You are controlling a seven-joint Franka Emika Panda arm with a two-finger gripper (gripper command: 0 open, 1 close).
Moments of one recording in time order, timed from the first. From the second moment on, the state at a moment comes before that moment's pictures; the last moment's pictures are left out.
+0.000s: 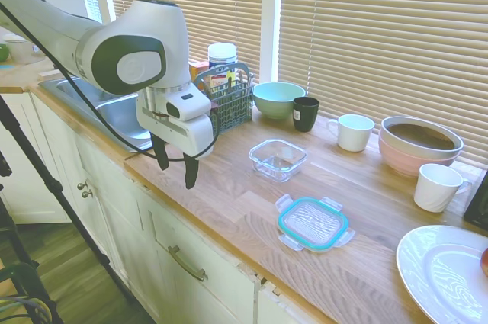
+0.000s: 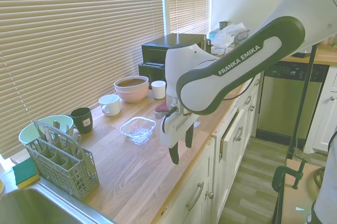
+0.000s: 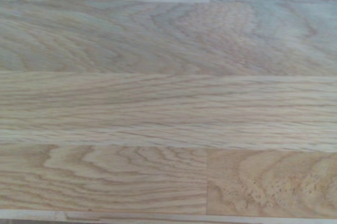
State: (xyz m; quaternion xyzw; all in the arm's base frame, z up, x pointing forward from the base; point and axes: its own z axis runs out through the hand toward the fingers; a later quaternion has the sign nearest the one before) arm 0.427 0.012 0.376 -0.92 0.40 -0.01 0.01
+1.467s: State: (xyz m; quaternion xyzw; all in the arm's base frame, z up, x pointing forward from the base) arm 0.493 -0.211 0.393 -0.89 0.45 0.00 0.10
